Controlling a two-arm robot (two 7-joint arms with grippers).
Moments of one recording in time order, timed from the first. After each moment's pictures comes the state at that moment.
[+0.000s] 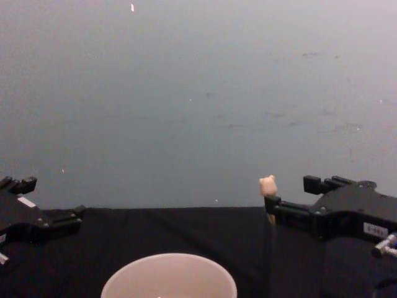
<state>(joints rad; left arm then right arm) -0.20 0.60 0.45 -1.41 -0.25 -0.12 0.03 0.10 0.35 -0.33 -1.65 0.19 0.11 0.31</state>
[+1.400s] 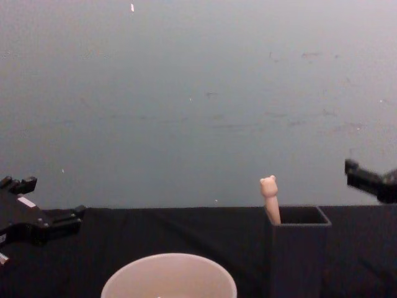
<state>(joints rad) -0.20 0.60 0.45 -1.41 -0.25 -0.12 0.03 0.11 0.23 -0.17 -1.49 0.07 -0.10 0.06</state>
